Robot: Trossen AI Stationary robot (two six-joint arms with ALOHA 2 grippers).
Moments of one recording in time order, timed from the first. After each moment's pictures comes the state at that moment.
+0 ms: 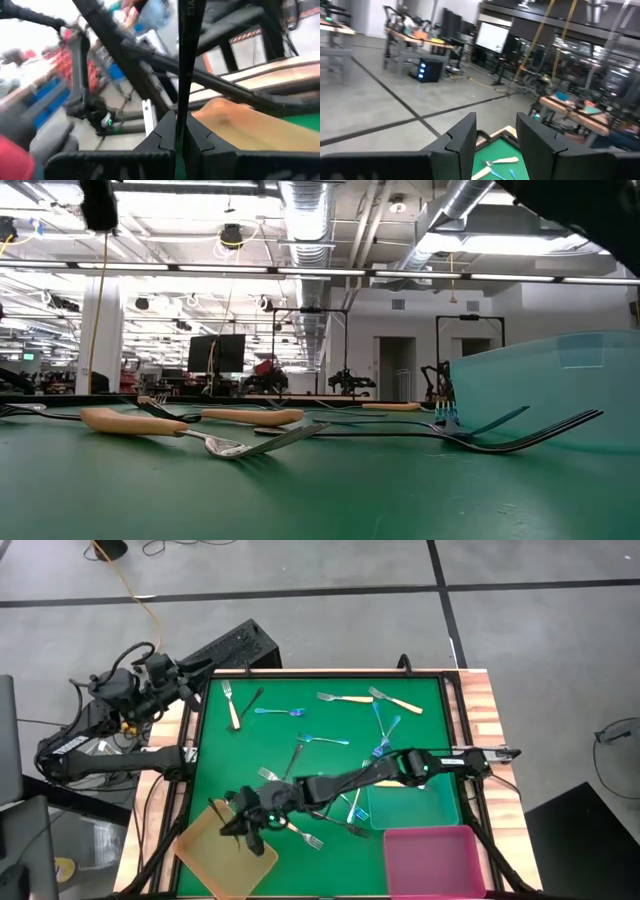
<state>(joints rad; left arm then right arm) 0.32 0.60 1.04 -0.42 -0.36 -0.32 0.25 2.56 2.32 0.13 -0.15 0.51</state>
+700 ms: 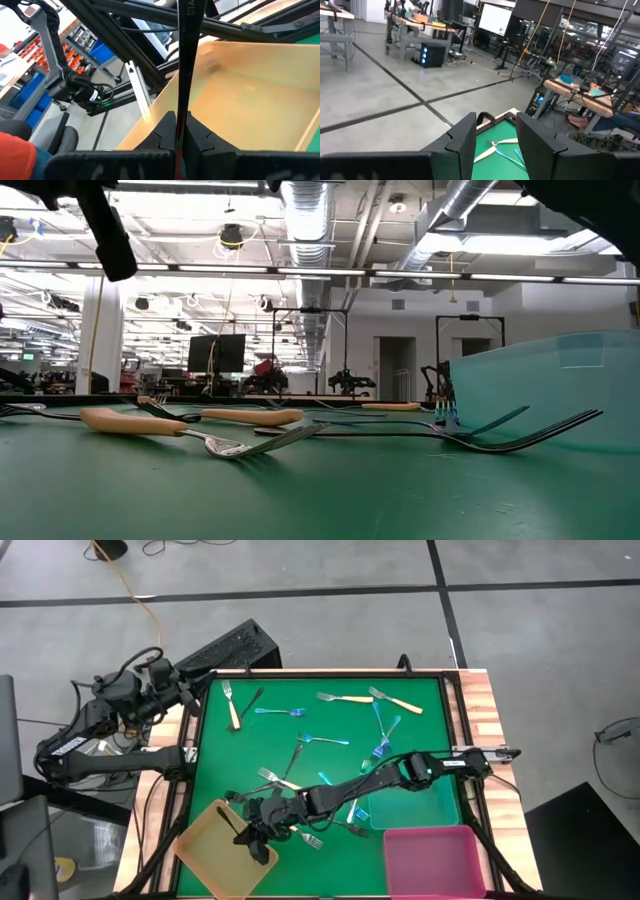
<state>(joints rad) 0.32 0.57 1.04 -0.54 -0.35 -0.33 0.29 2.54 2.25 -0.01 -0.10 0.62</state>
